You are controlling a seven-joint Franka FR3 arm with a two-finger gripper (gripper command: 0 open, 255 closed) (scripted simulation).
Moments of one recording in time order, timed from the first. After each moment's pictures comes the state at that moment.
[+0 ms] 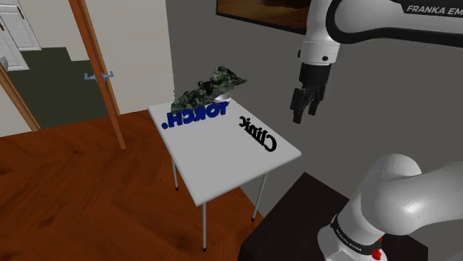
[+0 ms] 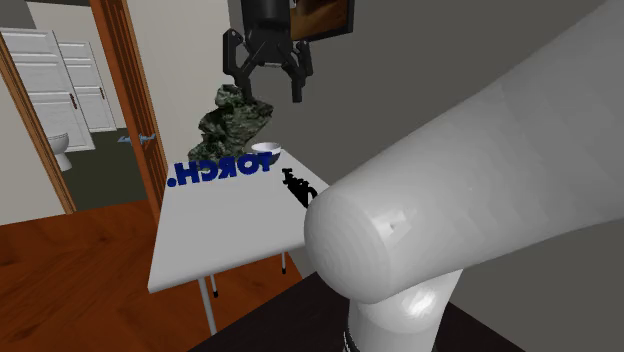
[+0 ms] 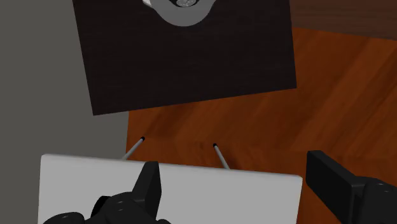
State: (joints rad) arm 0.01 -0.78 -0.04 -2.38 0.02 1.45 0.05
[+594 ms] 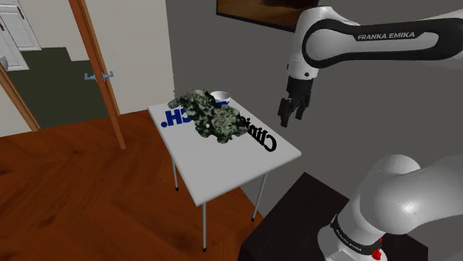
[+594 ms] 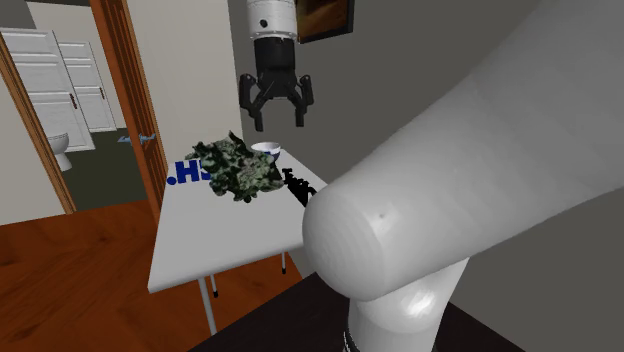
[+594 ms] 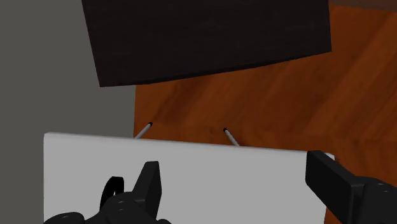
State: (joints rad) arm -0.02 -0.66 -0.10 -2.45 -0.04 1.69 0.00
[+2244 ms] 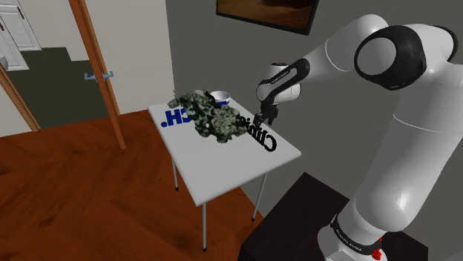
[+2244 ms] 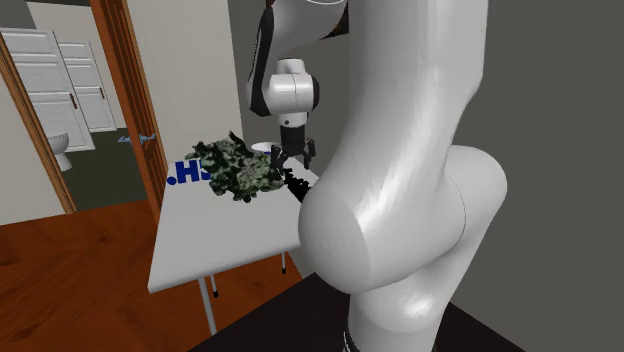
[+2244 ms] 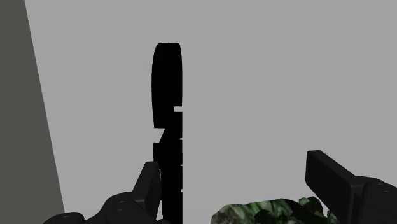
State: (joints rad) arm -0.11 0.18 -0.28 -2.21 0.04 2.44 -0.24
